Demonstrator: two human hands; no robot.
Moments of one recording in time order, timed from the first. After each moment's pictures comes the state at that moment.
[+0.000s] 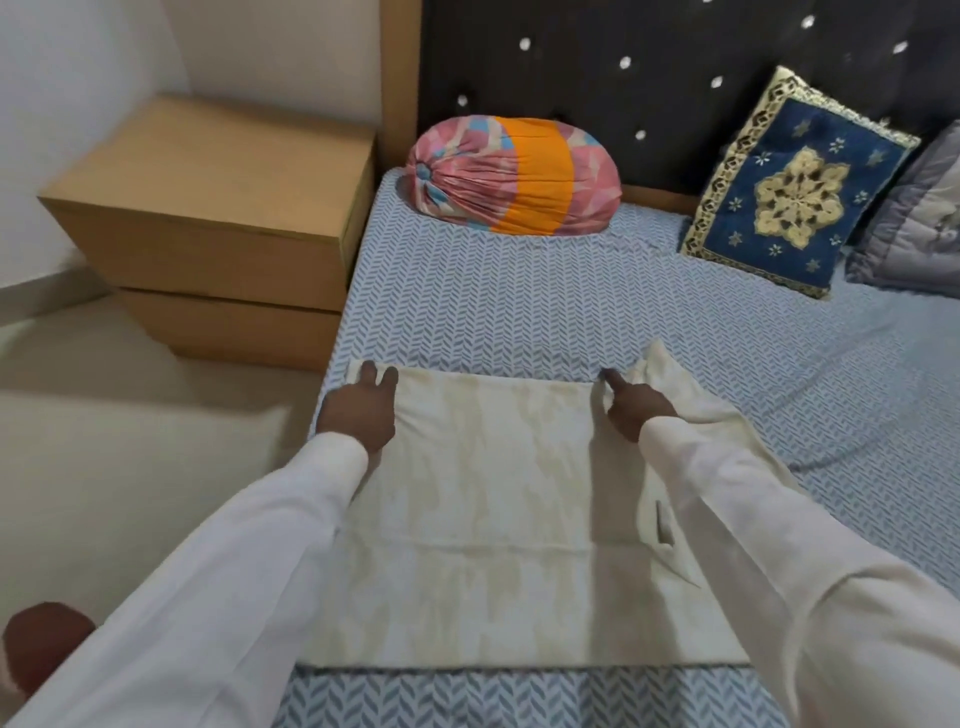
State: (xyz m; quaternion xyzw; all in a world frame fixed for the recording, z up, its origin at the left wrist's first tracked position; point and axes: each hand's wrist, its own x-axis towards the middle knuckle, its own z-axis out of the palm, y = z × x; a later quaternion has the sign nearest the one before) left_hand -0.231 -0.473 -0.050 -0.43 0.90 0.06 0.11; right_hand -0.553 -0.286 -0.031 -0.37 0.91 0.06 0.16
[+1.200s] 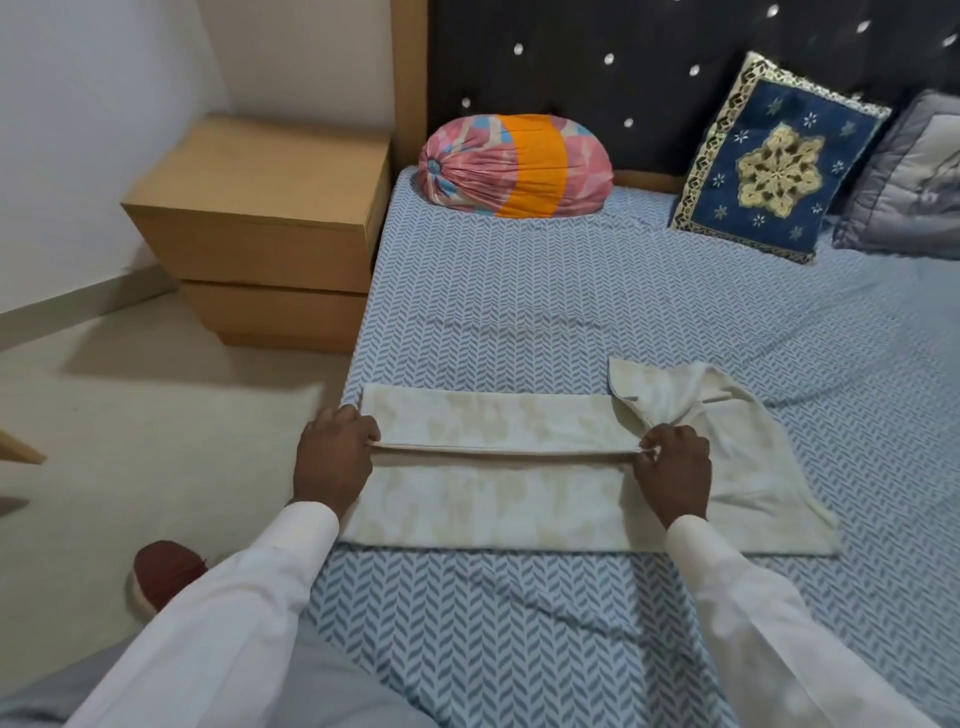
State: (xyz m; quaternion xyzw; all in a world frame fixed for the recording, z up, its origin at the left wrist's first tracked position) left_hand -0.098 -0.361 -0.048 -0.44 0.89 0.08 -0.12; right_hand -0.441 -0.106 -0.056 -0.29 0.94 -0.19 -0.03
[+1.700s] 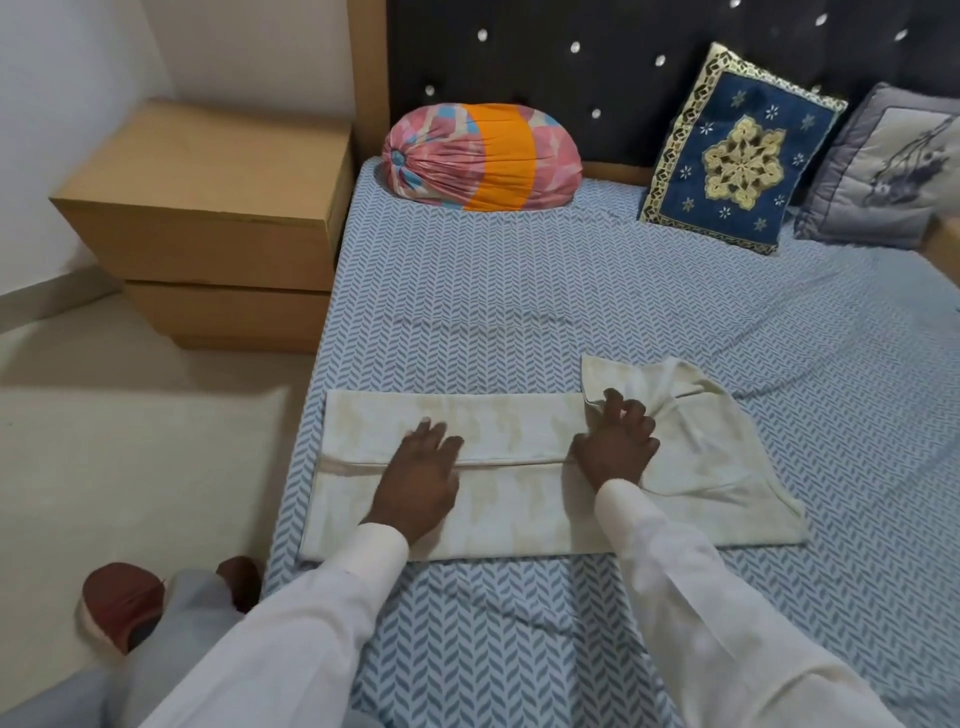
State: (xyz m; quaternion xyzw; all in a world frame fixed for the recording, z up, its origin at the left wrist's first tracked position) left_hand -0.189 -0.294 -0.075 -0.29 0.94 0.15 -0.07; right_hand -0.425 -0.162 -0.057 -0.23 0.97 -0.12 0.00
